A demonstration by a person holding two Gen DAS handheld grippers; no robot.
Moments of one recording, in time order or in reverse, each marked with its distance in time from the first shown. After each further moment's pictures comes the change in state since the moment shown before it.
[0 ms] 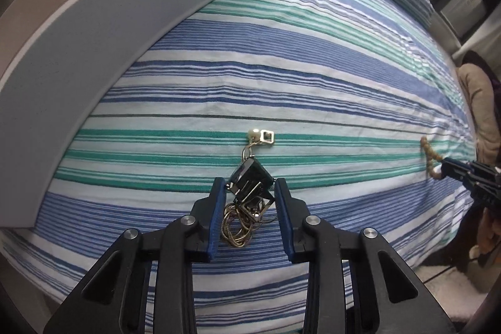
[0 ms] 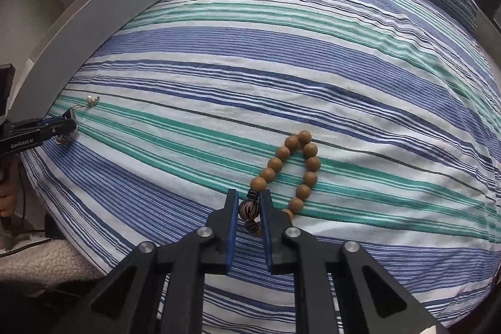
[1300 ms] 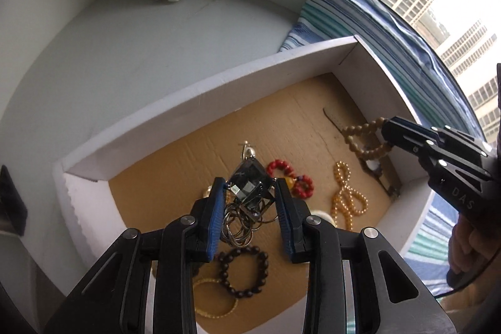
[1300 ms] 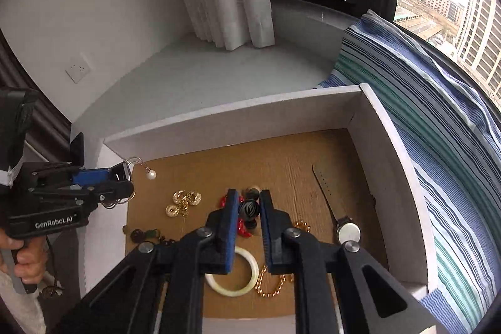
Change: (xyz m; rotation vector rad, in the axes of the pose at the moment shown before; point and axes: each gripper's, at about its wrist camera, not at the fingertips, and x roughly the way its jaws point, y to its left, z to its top) left arm -0.082 0.273 0.218 -0.418 -0.126 0.188; right arm 0.080 0.409 0.391 -0.537 -0.120 0.233
